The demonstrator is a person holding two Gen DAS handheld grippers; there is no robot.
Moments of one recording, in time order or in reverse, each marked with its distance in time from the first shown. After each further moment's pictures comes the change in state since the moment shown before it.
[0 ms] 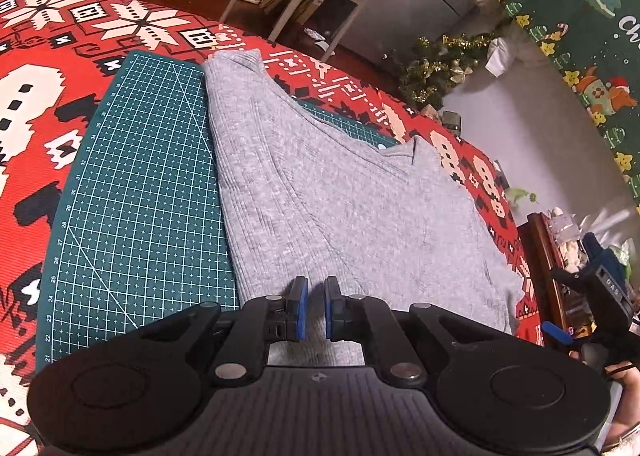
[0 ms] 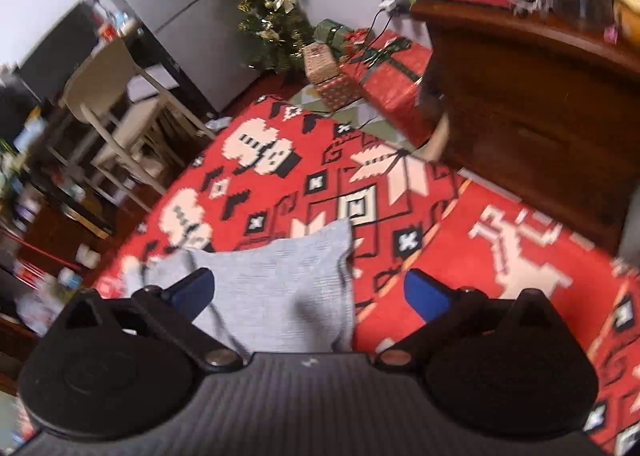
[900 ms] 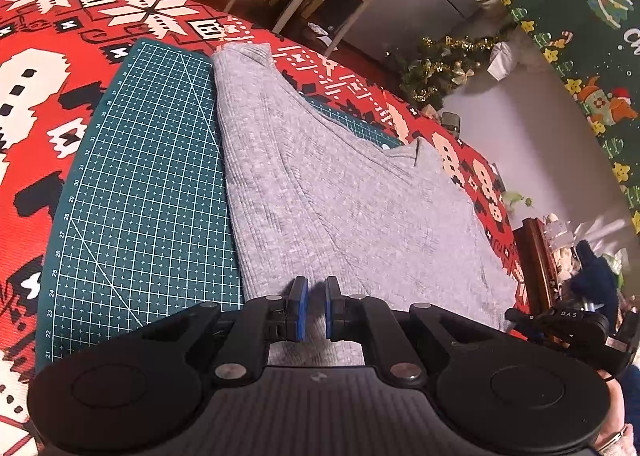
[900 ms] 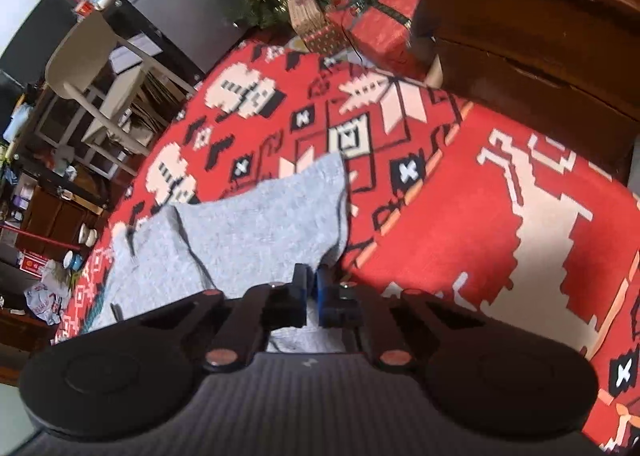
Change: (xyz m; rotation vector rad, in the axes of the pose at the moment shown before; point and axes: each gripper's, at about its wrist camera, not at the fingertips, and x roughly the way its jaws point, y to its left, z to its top) left arm 0.001 0.009 0.004 -0.046 0.020 -0.024; right arm 0.023 0.003 -0.025 0.042 0.120 -0.031
